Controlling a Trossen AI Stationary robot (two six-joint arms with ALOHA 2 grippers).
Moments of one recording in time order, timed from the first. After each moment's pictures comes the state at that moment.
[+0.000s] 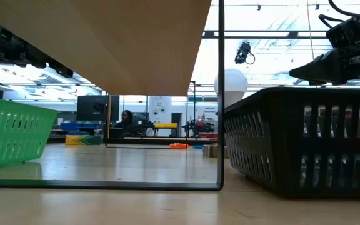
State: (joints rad) left arm 0.24 0.06 0.05 0.03 0.29 -0.01; right arm -0.05 0.12 0.01 0.01 0.05 -0.15
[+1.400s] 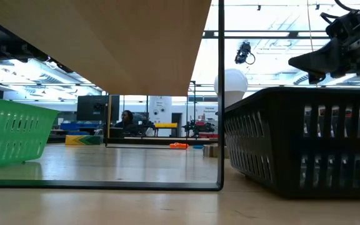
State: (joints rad) left arm 0.24 0.06 0.05 0.13 0.28 -0.09; right arm -0.05 0.12 0.01 0.11 0.05 -0.01
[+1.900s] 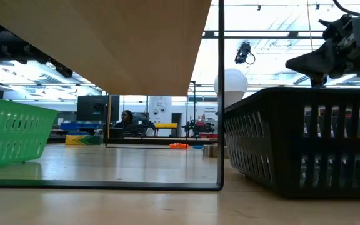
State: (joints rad) left arm 0.24 0.07 0.05 0.10 0.20 -0.18; right arm -0.05 0.13 0.01 0.11 0.13 0.14
